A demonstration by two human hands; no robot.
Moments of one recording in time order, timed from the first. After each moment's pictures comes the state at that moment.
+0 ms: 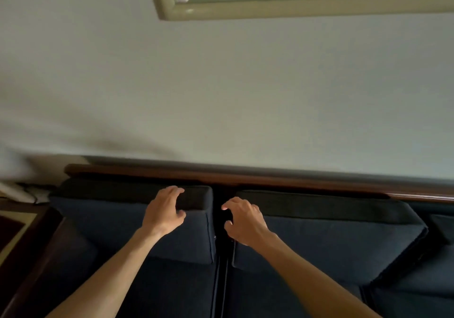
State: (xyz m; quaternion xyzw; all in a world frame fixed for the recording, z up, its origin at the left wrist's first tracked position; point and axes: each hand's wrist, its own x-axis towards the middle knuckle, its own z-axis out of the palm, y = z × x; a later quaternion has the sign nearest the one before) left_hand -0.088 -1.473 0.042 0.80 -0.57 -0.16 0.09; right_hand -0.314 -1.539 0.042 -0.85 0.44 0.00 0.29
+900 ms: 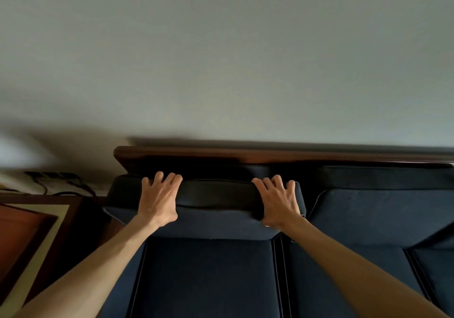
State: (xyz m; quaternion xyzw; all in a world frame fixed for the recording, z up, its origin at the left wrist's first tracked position) left_hand 0.178 -1.397 -0.001 0.74 -0.66 -0.02 -0.12; right_hand -0.121 -1.473 -0.011 -0.86 0.49 0.13 0.01
